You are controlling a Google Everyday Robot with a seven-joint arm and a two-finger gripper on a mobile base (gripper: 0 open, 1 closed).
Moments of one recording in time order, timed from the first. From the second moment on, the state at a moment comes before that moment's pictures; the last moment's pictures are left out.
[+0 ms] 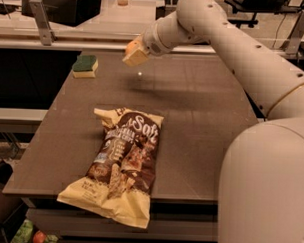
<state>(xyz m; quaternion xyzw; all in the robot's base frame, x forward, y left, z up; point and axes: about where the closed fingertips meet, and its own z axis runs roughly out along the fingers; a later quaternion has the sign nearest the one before) 0.780 0.055 0.906 -0.57 0.68 0.13 0.45</state>
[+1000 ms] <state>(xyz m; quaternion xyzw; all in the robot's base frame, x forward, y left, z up) 0.789 0.115 0.856 -0.60 0.67 0.16 0.42</state>
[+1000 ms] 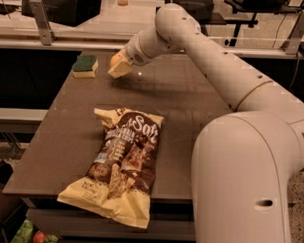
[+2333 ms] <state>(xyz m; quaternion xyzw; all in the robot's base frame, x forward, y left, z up) 0.785 0.144 0.841 -0.62 0.65 0.19 0.41</state>
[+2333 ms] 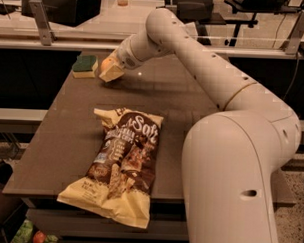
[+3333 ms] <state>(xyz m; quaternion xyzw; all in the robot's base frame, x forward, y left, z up) 0.783 0.152 0.835 -0.62 0.64 0.19 0.40</state>
